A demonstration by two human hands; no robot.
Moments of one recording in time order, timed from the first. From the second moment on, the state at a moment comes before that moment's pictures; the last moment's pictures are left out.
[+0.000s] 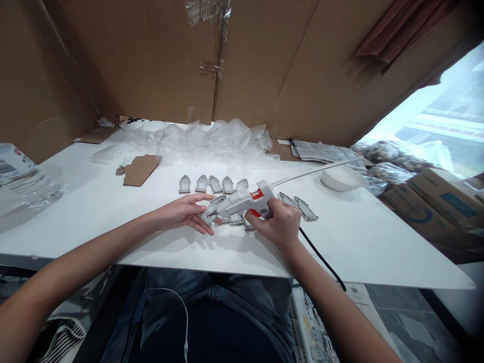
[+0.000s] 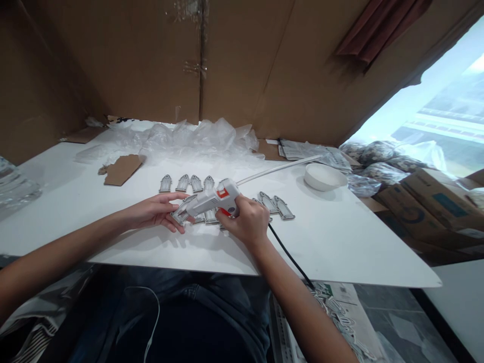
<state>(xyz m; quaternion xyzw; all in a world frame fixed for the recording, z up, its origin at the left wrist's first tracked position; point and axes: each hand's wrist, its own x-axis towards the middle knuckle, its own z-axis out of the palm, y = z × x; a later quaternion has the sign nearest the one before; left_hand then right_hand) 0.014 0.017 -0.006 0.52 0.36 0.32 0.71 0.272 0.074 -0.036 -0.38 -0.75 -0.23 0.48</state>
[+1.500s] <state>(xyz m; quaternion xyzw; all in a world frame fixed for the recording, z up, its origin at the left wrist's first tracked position) -0.008 0.040 -0.015 0.64 0.63 0.33 0.29 0.275 0.076 -0.032 -0.38 -0.73 -0.26 0.50</state>
